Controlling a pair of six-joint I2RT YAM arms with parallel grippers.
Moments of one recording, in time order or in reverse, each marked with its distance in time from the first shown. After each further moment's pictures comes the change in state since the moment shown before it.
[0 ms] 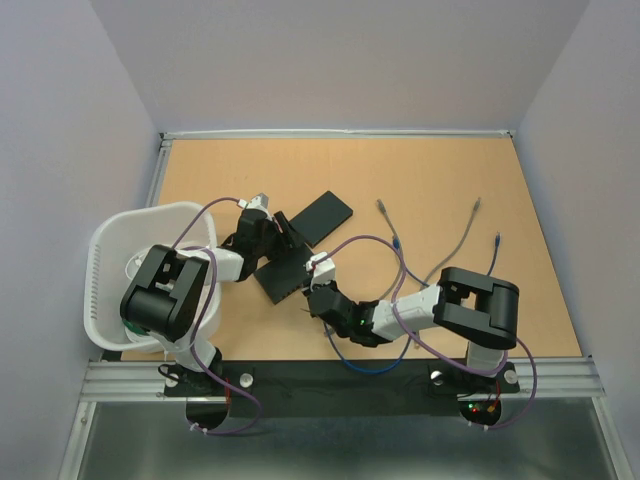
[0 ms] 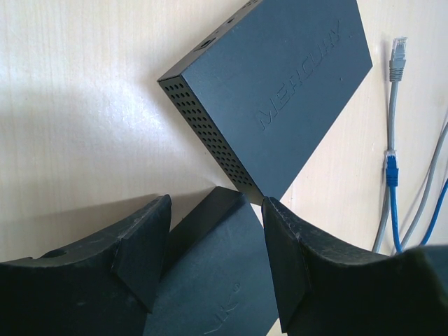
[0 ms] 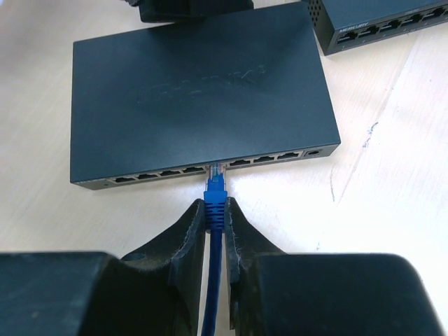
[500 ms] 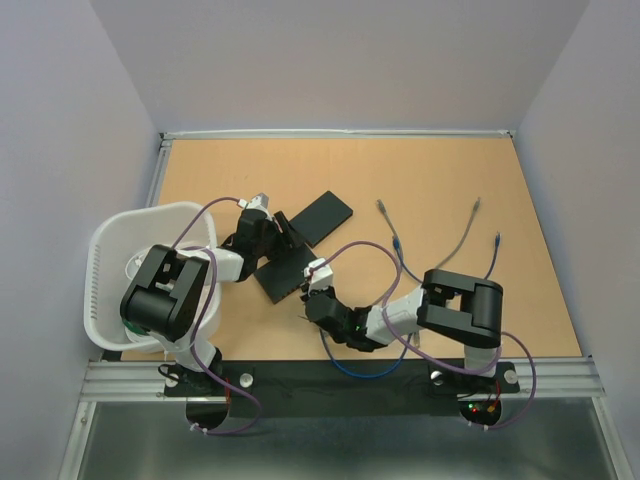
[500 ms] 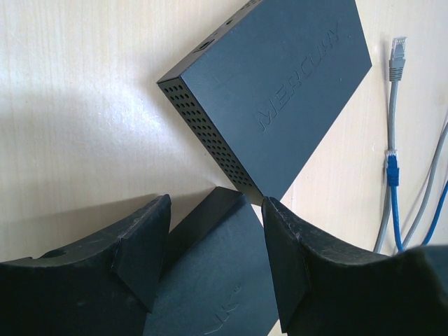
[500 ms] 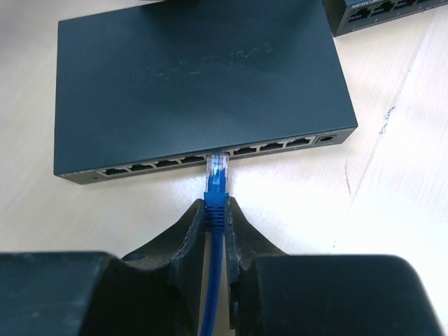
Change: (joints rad) left arm 0.000 0.000 -0.003 0.007 0.002 0.006; right arm 0.023 0.078 0.000 0.072 0.044 0.010
